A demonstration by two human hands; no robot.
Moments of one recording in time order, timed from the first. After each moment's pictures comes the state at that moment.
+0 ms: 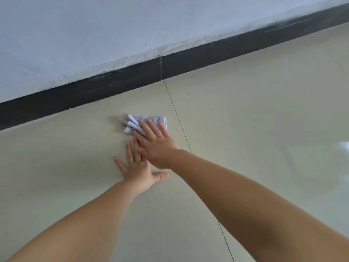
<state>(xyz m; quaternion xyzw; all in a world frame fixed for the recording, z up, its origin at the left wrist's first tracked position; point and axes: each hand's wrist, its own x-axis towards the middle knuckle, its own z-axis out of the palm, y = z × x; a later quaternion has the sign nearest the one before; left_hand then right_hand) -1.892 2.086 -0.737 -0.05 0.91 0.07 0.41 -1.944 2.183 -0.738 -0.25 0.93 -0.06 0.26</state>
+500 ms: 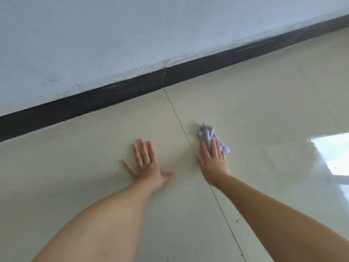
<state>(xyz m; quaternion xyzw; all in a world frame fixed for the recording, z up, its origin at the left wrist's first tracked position) -1.891 2.080 -0.738 -0.02 0.91 0.12 0.39 -1.864 2.279 -0.735 0.13 0.94 -0.12 0.29</state>
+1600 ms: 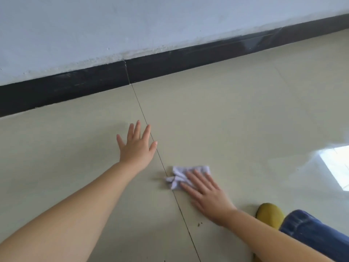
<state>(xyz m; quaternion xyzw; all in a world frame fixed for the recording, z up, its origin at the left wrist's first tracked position) -1.906 2.169 -0.727 0.05 0.96 0.11 0.24 -1.748 2.406 -0.770 -0.24 0.96 -0.04 0.12</state>
